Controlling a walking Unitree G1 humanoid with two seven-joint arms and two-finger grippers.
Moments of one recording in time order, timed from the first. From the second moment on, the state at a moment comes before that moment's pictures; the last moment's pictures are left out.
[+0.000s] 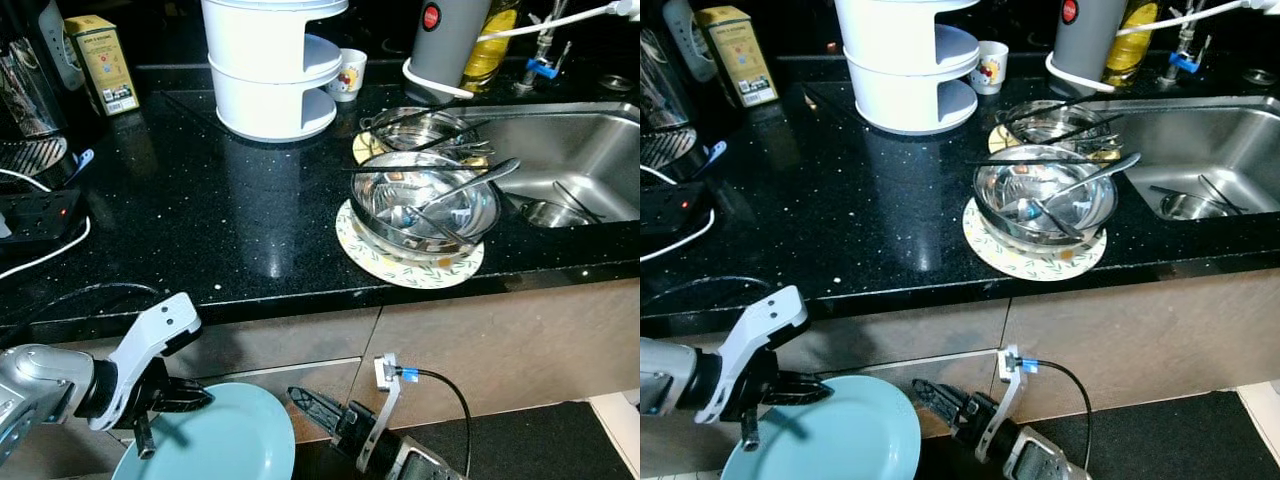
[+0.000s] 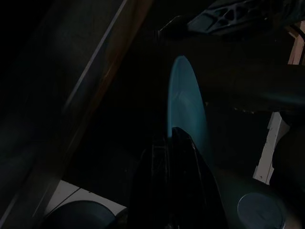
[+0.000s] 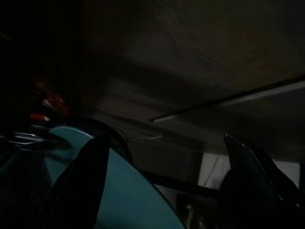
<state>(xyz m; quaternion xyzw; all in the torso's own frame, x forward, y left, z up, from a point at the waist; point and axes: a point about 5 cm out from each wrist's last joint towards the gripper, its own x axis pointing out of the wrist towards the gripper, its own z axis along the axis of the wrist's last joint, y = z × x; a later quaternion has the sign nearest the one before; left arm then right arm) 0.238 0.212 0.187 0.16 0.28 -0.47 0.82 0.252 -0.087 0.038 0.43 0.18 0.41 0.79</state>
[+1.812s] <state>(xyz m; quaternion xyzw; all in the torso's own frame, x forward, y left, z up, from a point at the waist) 0.256 0.217 0.189 0.06 0.25 -0.43 0.87 0.226 -0.081 0.056 0.48 0.20 0.52 0.68</state>
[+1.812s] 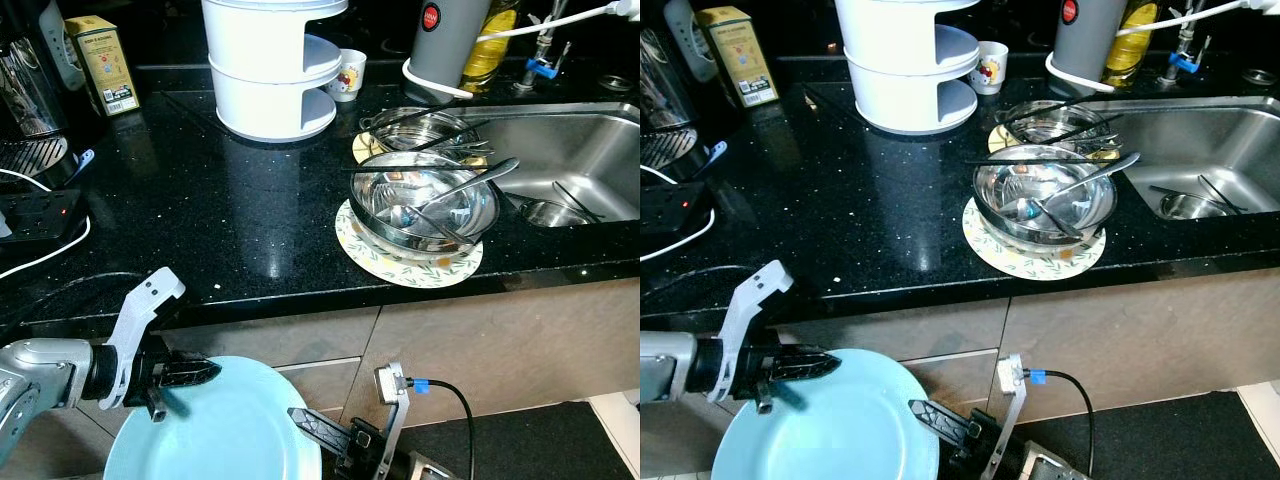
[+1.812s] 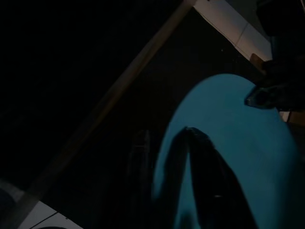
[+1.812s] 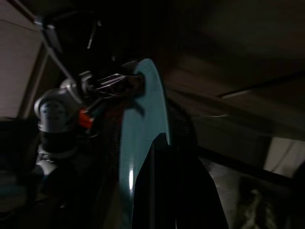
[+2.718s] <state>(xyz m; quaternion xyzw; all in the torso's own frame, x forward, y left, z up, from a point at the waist) 0.218 0.211 0.190 0.13 0.25 -0.52 0.81 0.211 -0.149 -0.006 0.46 0.31 0.36 0.75</state>
